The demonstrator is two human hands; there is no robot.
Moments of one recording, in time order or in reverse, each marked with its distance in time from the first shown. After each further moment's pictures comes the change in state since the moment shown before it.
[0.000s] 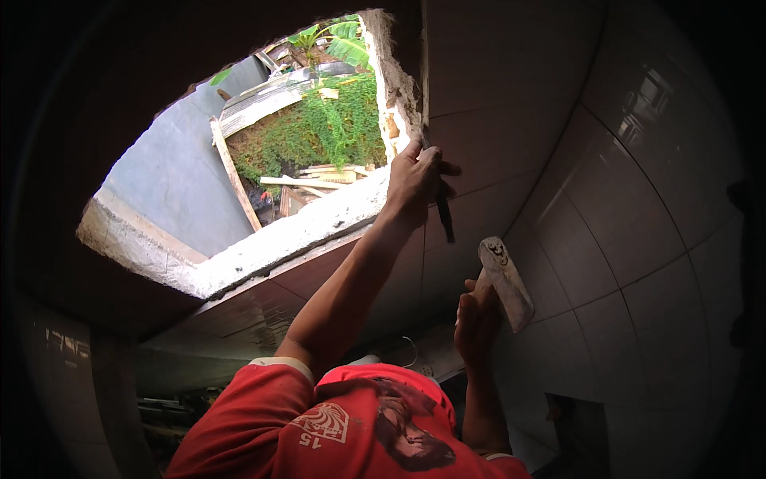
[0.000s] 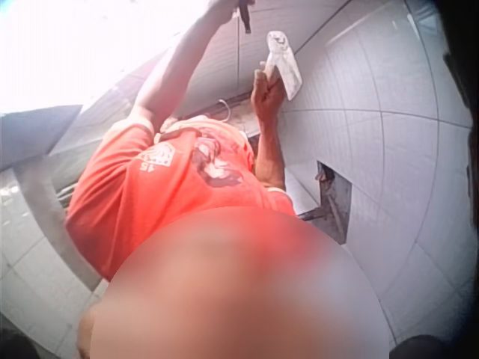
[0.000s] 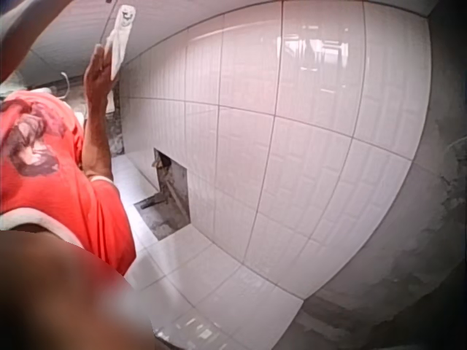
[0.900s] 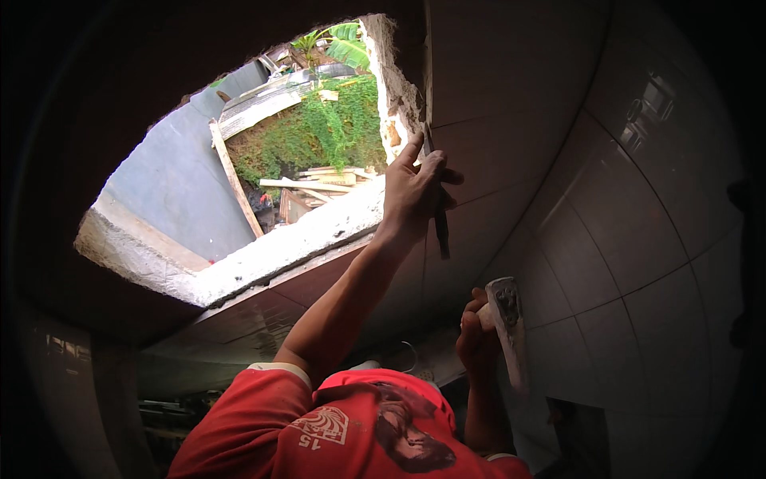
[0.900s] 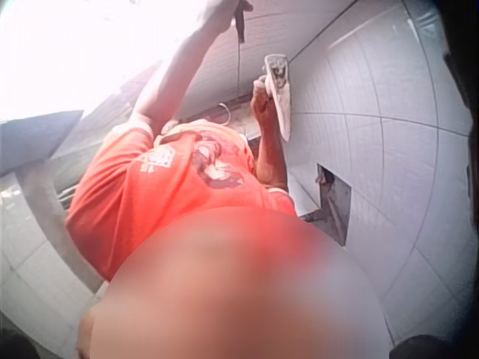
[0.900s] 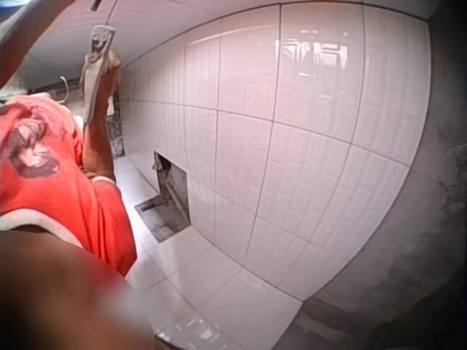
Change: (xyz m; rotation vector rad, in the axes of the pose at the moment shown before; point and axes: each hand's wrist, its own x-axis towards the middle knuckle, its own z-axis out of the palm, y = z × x) left_hand -0.001 0.004 -0.005 -0.045 -0.001 0.110; right_hand 0.013 -0.026 -0.007 -0.047 -0.020 -0.061
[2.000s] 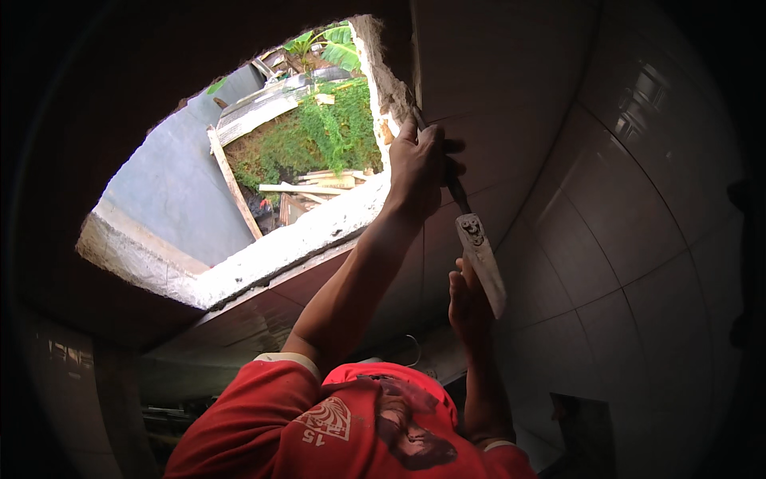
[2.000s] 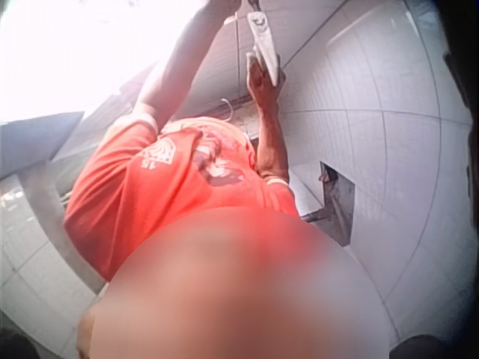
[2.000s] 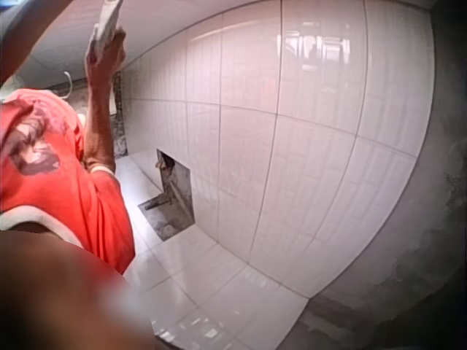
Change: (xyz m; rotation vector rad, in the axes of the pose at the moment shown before) left_hand 0.011 0.021 0.027 -0.156 0.045 -0.014; right_hand 0.019 0.011 0.021 -0.488 0.037 -0.175
